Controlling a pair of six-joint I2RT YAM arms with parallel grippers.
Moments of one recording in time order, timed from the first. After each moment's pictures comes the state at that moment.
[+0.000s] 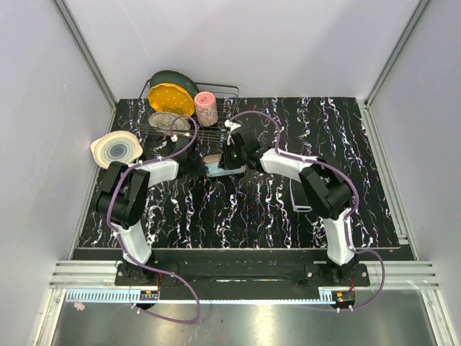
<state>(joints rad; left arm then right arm) -0.35 1.80 0.98 -0.08 0.03 -0.74 0.67 2.04 1.43 -0.06 -0.17 0.45</state>
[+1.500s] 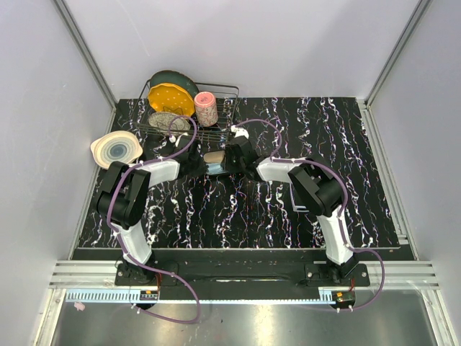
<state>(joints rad) -0.36 1.80 0.99 -0.08 -0.03 -0.81 0.70 2.15 1.35 0.19 0.07 0.56</state>
